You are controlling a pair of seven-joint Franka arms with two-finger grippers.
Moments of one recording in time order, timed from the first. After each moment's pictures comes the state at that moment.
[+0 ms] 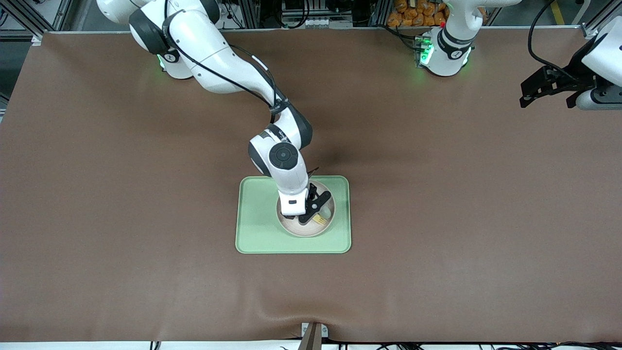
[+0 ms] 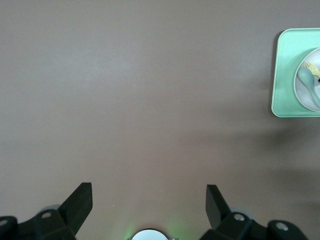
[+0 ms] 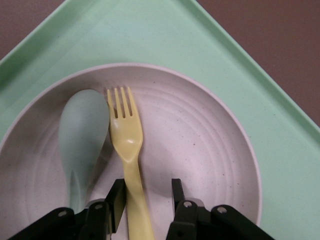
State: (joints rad) left arm -0.04 -0.07 -0.08 -1.55 0.00 1.45 -0.10; right arm 0.72 0.94 -0.06 -1.28 0.02 2.39 -0.13
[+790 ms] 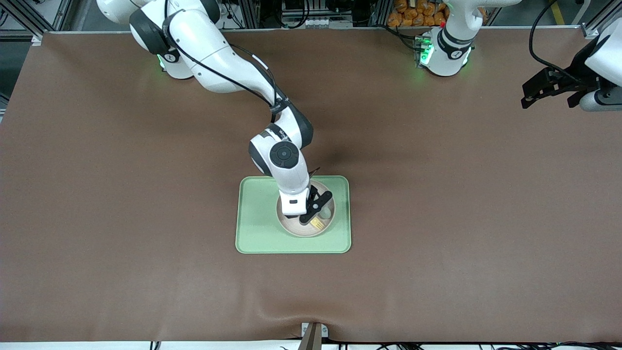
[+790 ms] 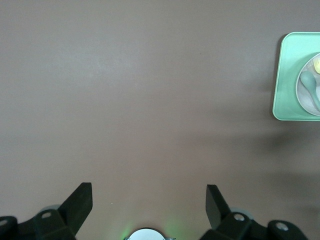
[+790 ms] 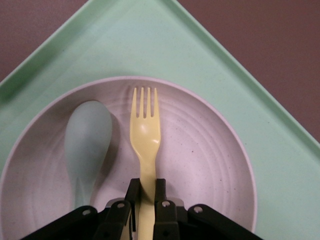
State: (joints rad) left arm -0.04 -0.07 -0.07 -1.55 0.00 1.45 -0.12; right arm 0.72 0.94 -0.06 -1.26 0.02 2.38 -0.12
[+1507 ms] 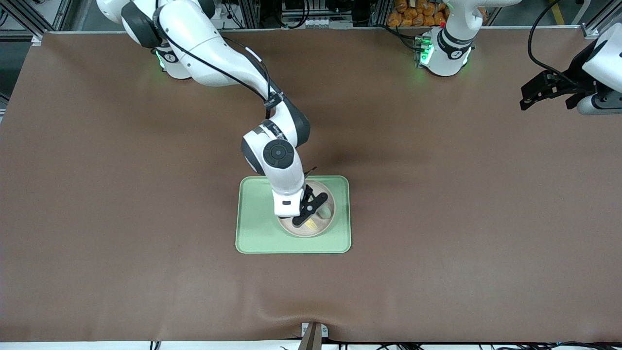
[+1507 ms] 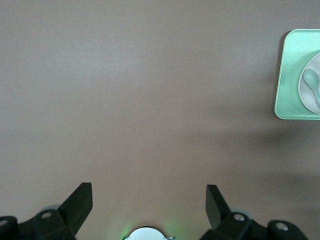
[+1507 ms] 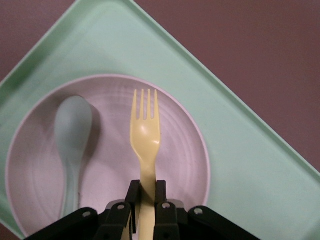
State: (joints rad) left arm -0.03 -0.06 -0.07 -1.56 0.00 1.45 -0.12; right arm 0.69 0.87 -0.08 -1.24 0.02 2.23 -0.09
